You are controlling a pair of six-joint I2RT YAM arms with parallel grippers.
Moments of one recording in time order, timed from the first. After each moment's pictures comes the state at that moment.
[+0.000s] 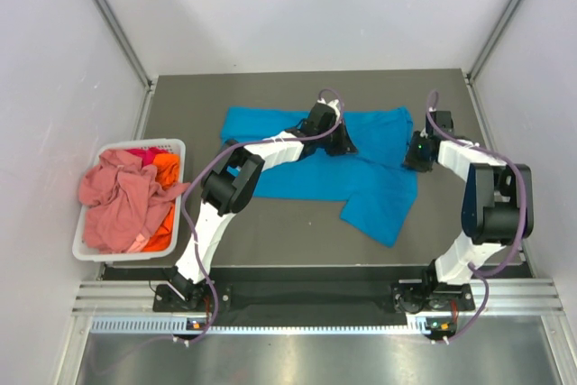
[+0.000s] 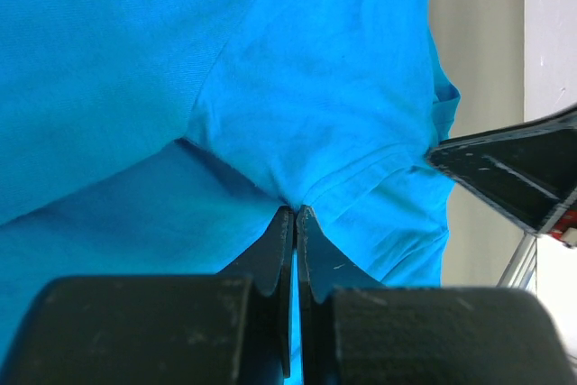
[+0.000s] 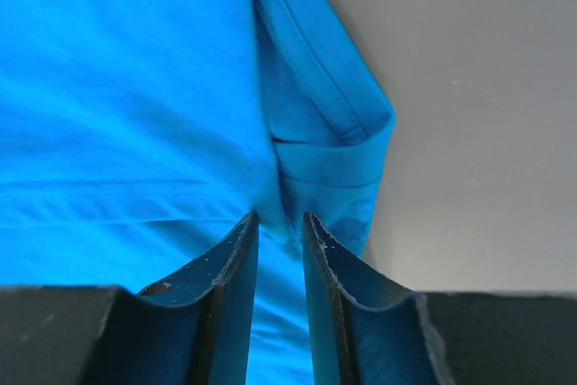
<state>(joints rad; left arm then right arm) -0.68 2.35 1.74 0.03 0.34 -0.76 -0.04 1.68 1.00 -0.33 -0.08 0.37</state>
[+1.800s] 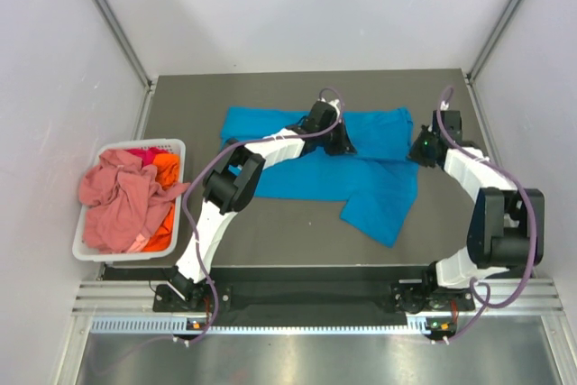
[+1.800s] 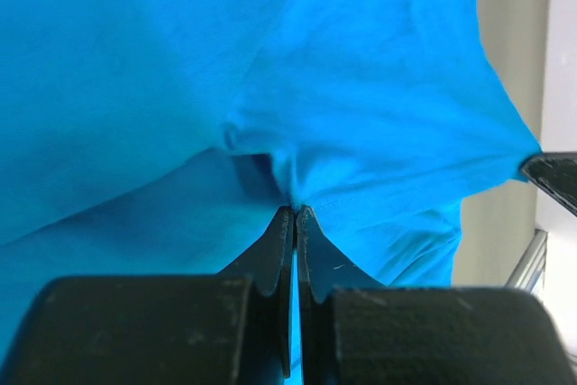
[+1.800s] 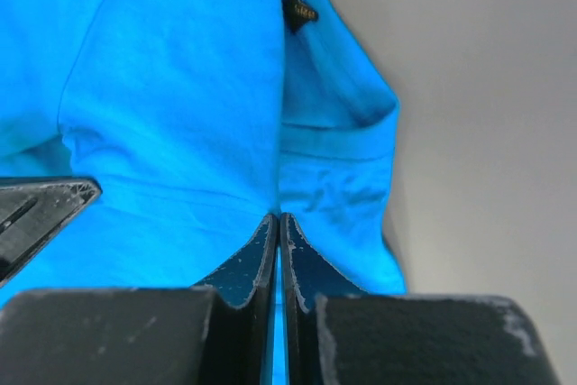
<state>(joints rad) -0.67 2.38 1.80 -0.05 0.35 -0.75 -0.03 1.53 0.96 -0.31 -0.06 0.46</state>
